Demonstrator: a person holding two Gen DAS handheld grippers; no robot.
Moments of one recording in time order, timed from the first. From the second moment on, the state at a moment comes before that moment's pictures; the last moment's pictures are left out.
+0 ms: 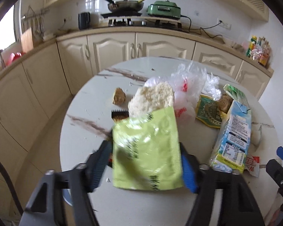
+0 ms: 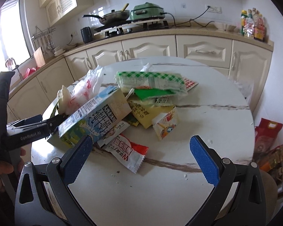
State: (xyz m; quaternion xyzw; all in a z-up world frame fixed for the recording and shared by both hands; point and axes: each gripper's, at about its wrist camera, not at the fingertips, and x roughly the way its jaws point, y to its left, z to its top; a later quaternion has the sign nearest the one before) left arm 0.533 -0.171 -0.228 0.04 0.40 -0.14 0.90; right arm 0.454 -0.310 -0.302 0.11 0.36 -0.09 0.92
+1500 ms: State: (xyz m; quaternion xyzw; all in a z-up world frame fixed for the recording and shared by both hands) left arm 0.428 -0.034 -0.193 -0.04 0.34 -0.32 0.88; right arm 0.505 -0.268 -0.302 0.18 0.39 -0.09 0.90
